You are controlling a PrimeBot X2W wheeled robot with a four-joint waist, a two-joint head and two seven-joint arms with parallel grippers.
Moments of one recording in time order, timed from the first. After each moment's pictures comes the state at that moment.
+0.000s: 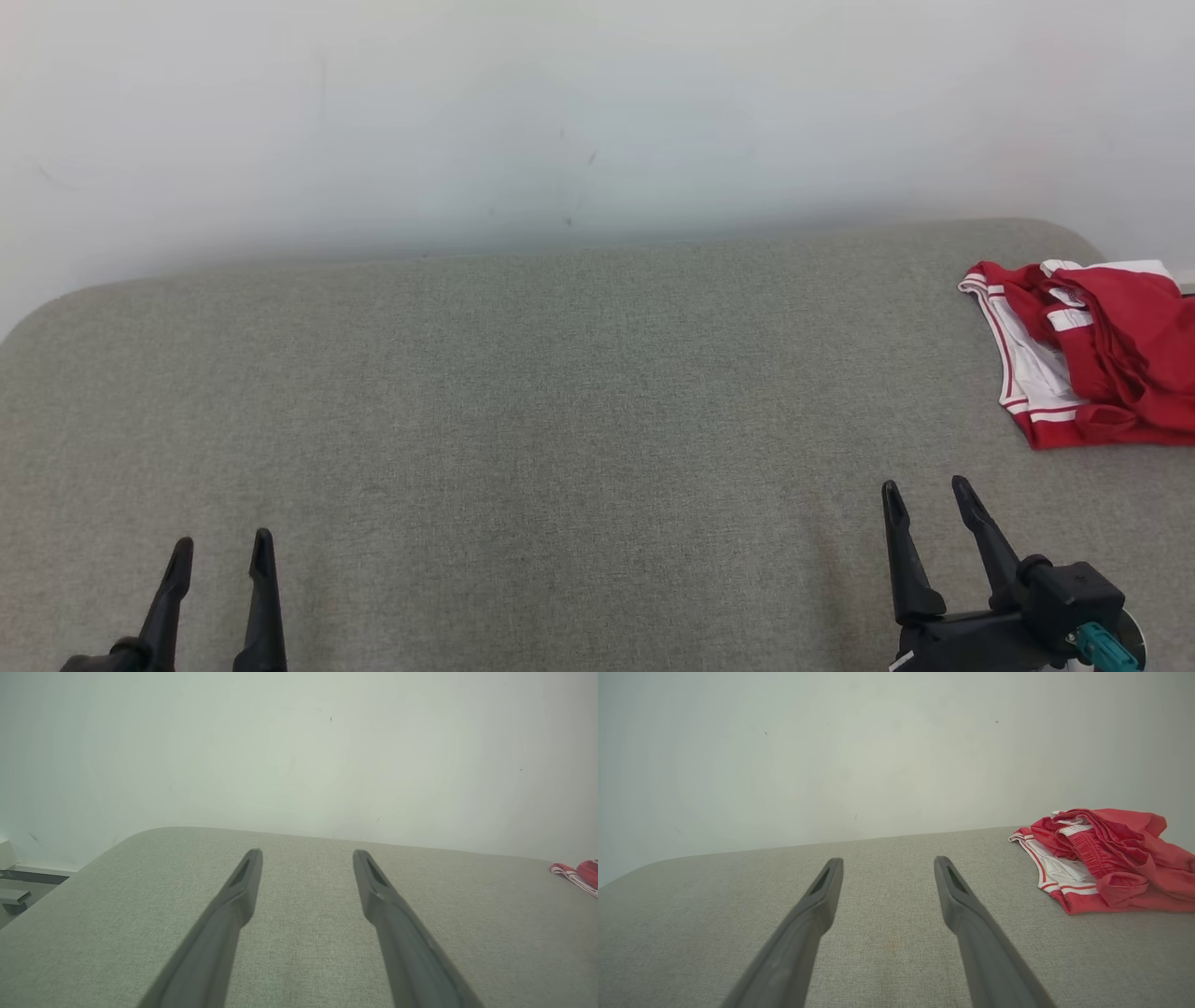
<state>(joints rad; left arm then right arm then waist) 0.05 0.09 0.13 0.10 -0.20 -0.13 -0.26 -0.05 -0.10 0.06 0.24 0.20 0.13 -0.25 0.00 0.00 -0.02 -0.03</state>
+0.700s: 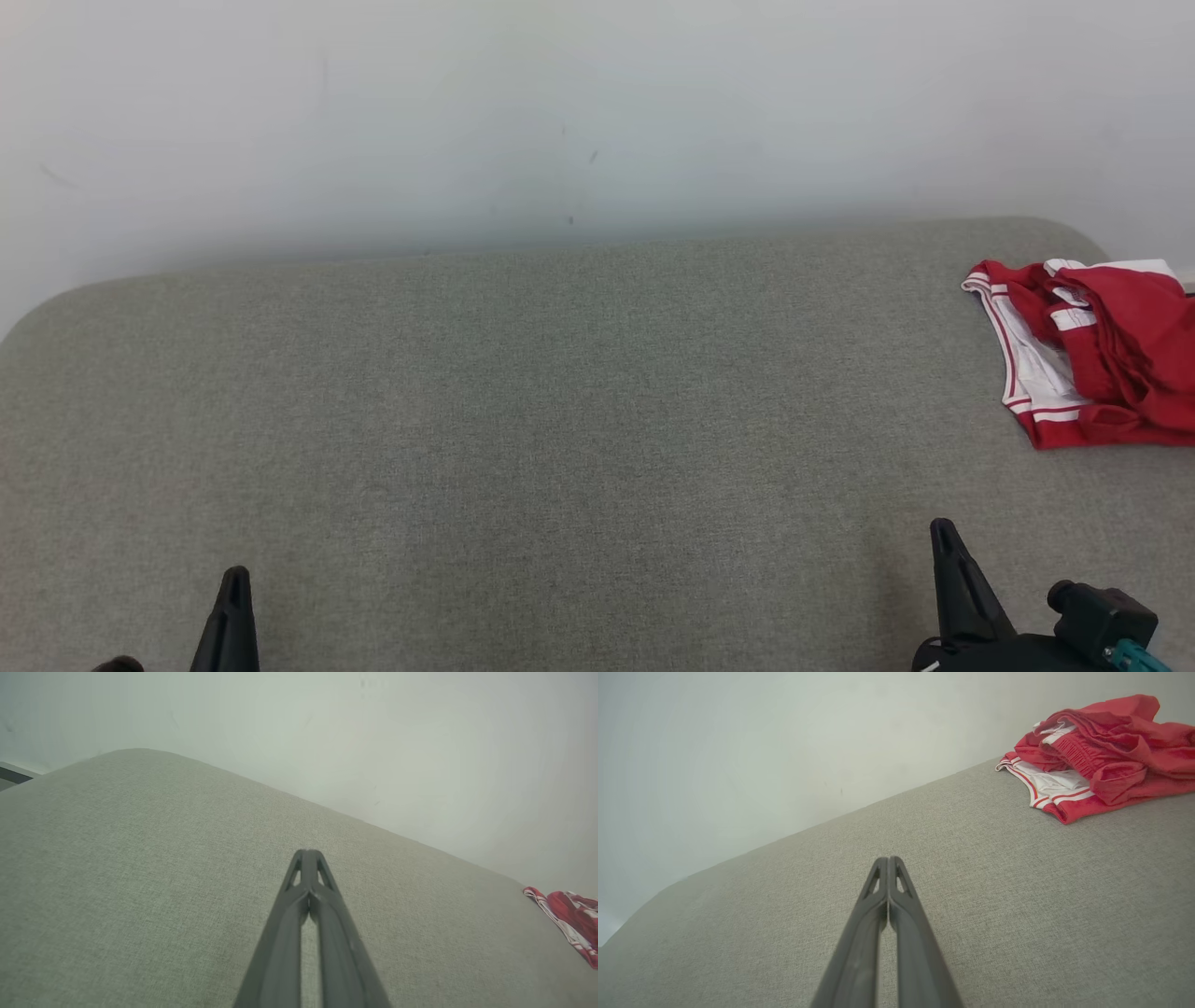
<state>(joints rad) 0.05 0.07 0.12 0.17 -0.43 -0.13 -0.19 -0.02 -0.08 0.03 0.29 0.44 0.13 -0.18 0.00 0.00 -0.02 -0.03</state>
